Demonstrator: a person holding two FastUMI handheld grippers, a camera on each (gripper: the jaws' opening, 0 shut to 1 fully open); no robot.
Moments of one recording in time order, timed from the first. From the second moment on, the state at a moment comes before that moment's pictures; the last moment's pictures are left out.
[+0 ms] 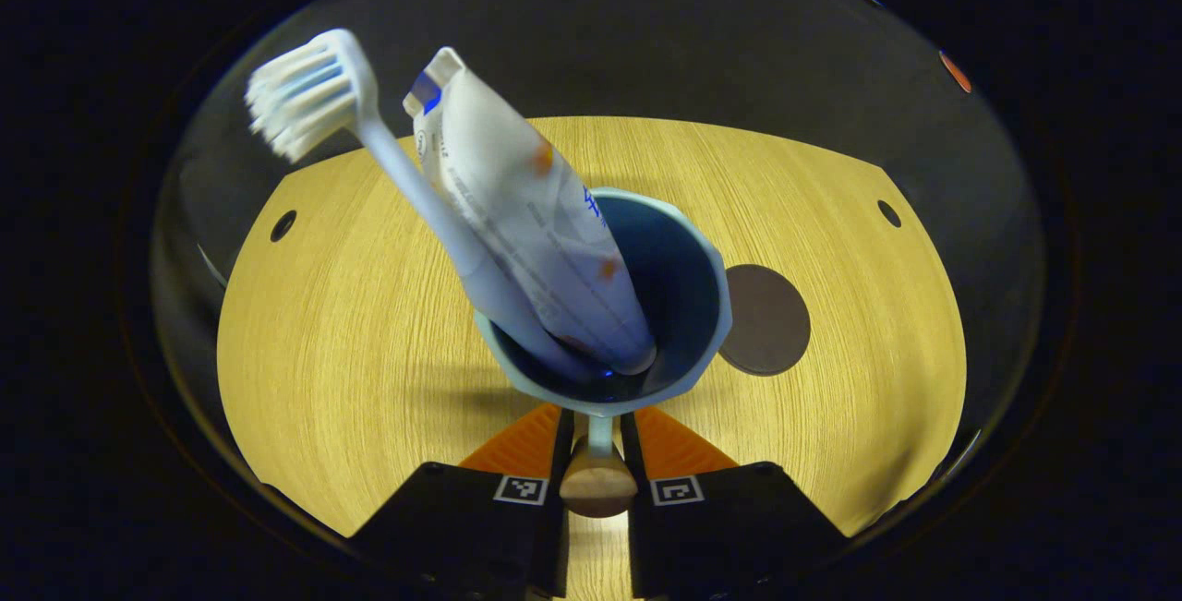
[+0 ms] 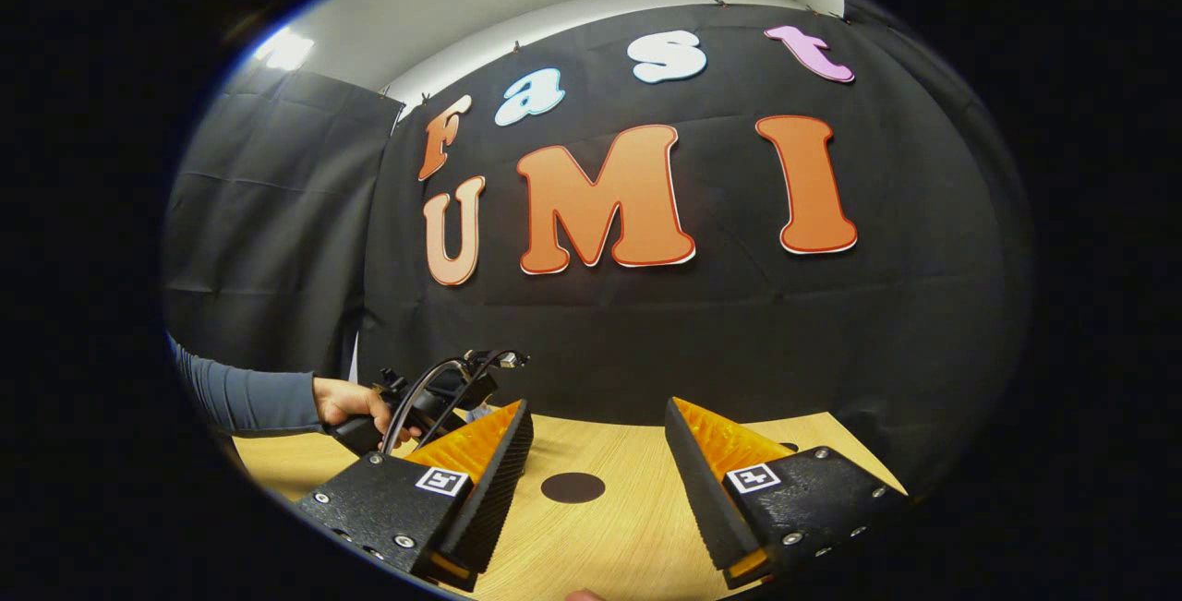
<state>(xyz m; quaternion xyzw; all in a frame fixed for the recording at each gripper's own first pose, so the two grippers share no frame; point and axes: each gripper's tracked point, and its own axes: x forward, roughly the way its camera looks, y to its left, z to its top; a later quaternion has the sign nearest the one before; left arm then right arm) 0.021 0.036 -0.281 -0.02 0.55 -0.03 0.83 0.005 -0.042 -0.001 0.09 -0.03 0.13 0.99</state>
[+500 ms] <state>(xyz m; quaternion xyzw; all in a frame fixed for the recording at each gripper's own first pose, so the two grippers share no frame) 0.034 0.027 -0.271 -0.01 0.53 -0.08 0.85 -0.004 -0.068 -0.008 0.10 -0.03 0.10 0.99</state>
